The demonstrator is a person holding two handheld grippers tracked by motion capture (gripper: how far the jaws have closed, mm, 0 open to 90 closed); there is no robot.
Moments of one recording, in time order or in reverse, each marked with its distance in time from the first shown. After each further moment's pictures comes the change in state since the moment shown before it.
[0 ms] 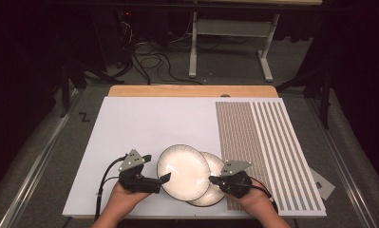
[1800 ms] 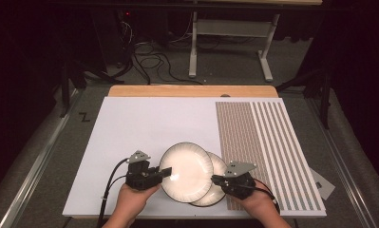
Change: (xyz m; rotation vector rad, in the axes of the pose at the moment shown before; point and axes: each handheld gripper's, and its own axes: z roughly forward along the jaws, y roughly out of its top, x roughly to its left) left arm -0.009 0.004 0.011 0.108 0.016 -0.233; right arm 0.001 -0.004 -0.011 -0.033 -0.024 0.002
